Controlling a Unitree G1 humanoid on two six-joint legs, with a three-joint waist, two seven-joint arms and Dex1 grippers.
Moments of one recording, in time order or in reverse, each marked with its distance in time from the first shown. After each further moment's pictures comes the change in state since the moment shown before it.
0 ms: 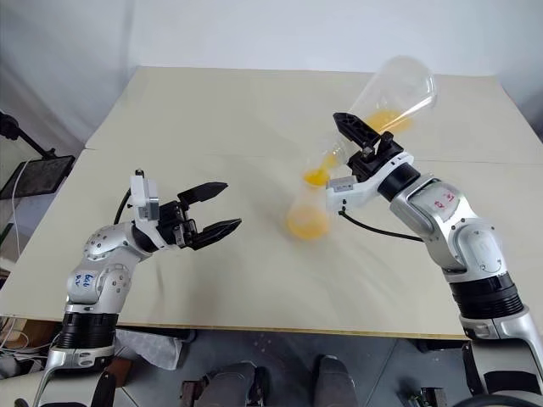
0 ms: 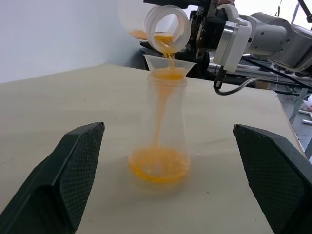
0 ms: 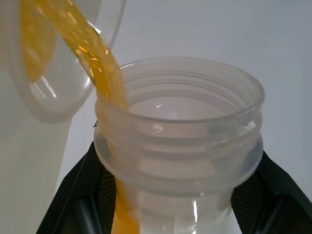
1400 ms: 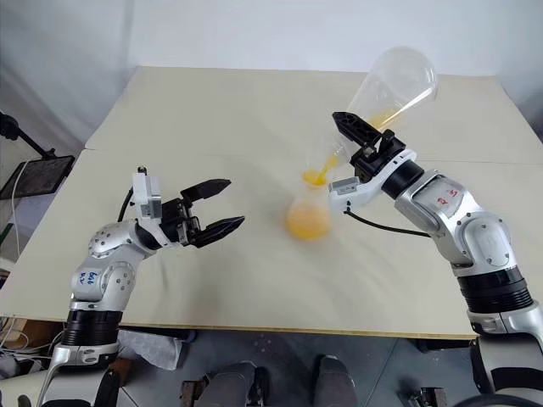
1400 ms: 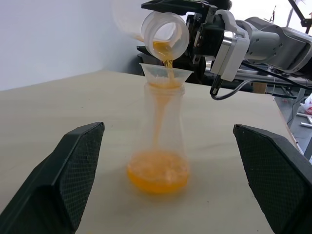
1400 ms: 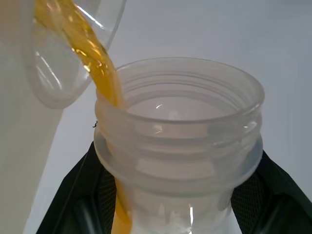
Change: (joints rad) left arm -0.019 -0.019 -0.009 0.008 0.001 -0.013 -0.001; right arm -0.027 -0.038 0.006 0.034 -0.045 -0.077 -0.070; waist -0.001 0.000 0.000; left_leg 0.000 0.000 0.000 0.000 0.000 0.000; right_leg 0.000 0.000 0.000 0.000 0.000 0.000
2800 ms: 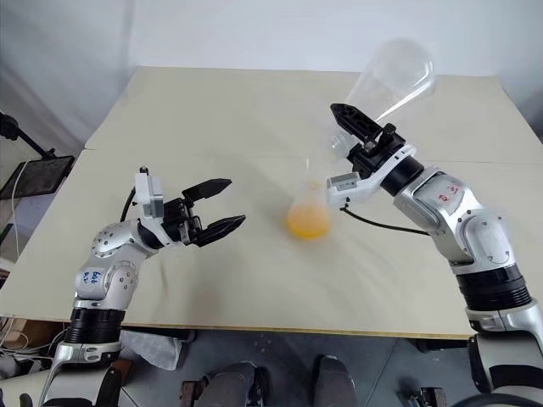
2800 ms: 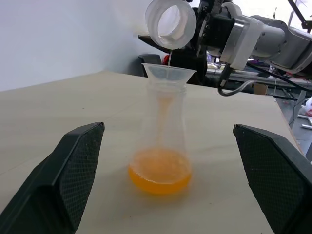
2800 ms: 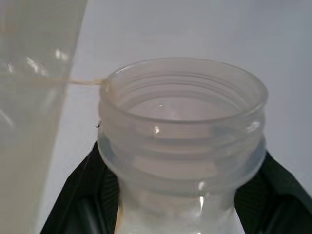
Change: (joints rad) left arm -0.009 -0.006 -0.008 0.029 0.001 -0.023 0.000; right arm 0.008 0.037 -0.002 -0.012 0.160 -0.004 0.028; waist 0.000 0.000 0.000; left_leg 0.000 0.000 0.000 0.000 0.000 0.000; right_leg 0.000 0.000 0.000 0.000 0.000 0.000
